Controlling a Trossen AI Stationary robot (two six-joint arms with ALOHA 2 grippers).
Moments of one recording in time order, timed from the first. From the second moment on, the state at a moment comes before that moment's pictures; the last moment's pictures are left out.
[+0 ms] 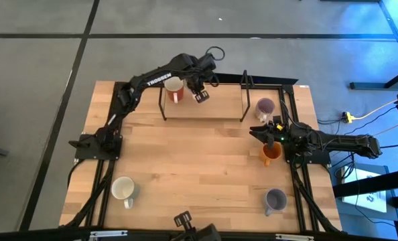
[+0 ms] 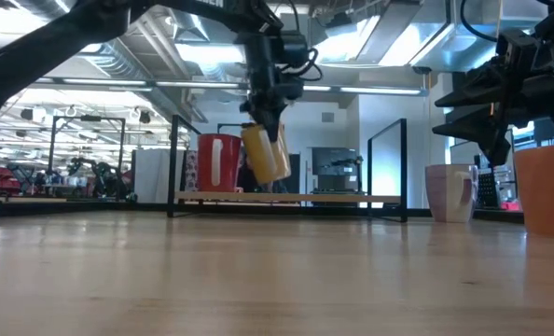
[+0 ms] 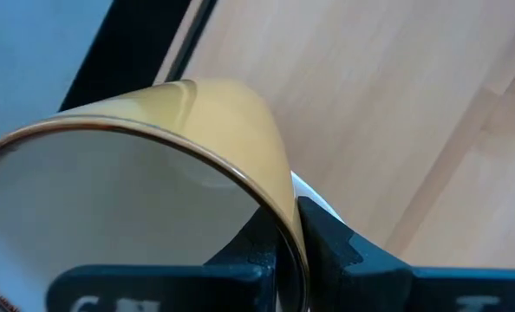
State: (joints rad) left arm 0.51 2.24 2.30 -1.31 -0.09 0.04; right arm -0.10 0.17 0.01 0.03 0.11 0.75
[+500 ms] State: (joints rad) left arm 0.51 2.28 2.30 -1.35 -0.11 0.06; right arm -0.10 0.17 0.01 0.03 0.11 0.75
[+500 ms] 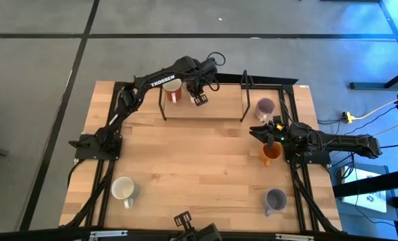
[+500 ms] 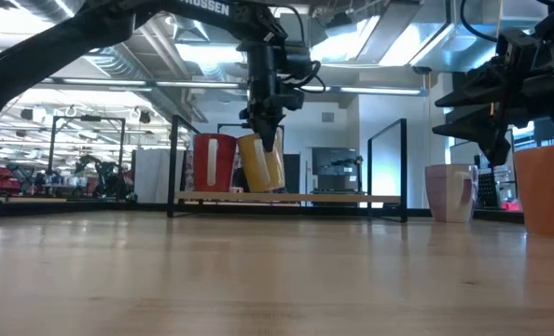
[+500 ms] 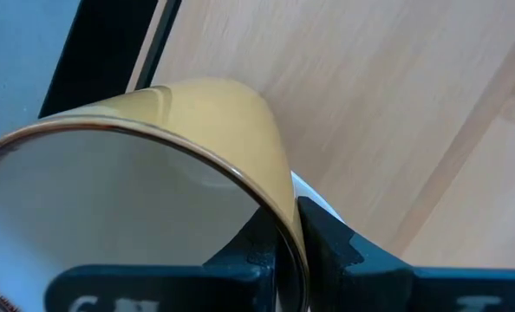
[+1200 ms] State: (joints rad) left arm 0.51 2.28 2.30 -1.37 -0.10 0.06; right arm -0.10 0.17 0.01 0.03 0.11 0.75
